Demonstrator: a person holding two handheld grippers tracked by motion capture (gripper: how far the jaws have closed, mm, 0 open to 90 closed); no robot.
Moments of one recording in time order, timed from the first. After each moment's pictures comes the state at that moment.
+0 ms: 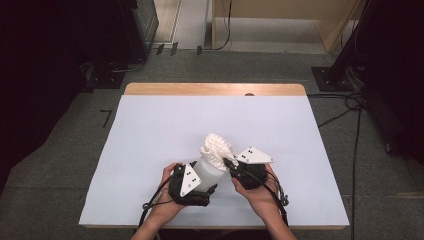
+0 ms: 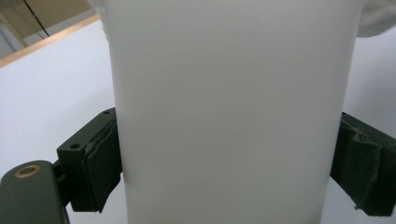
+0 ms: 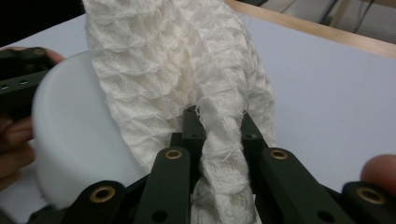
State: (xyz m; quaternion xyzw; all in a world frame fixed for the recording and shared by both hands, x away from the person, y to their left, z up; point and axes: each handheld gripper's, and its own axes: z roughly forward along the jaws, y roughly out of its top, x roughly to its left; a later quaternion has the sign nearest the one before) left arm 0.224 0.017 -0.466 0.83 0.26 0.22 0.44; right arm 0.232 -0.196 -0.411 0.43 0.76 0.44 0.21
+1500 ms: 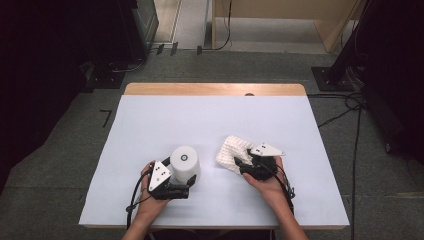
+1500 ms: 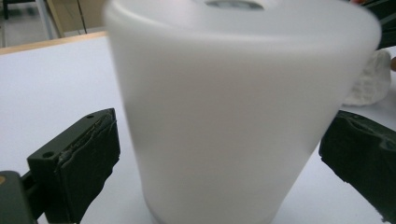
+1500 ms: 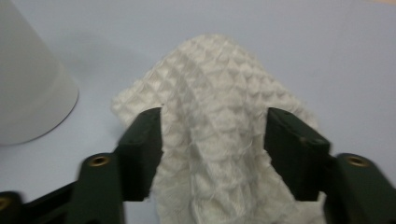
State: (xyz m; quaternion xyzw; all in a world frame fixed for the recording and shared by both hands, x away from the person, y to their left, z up) left arm 0.241 0.081 -0.485 0.75 0.35 0.22 0.52; right arm 0.274 -0.245 -0.473 0.46 0.75 0.43 0.19
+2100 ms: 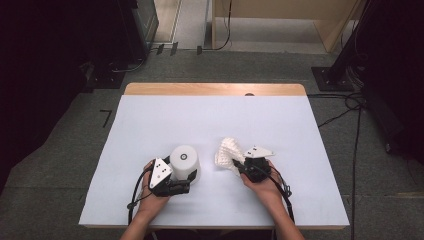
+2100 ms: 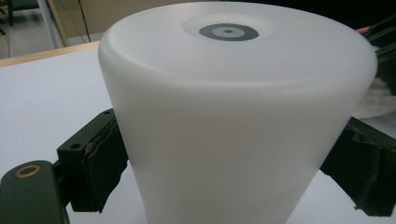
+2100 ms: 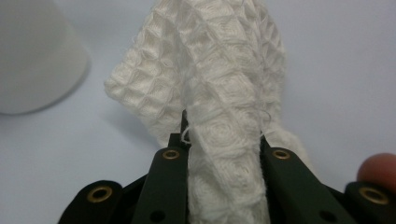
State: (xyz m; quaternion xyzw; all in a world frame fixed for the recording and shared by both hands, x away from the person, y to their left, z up) left arm 0.246 0.073 -0.480 0.75 0.34 0.23 0.52; right arm 0.276 -0.229 -0.487 0.45 0.78 0.40 0.17
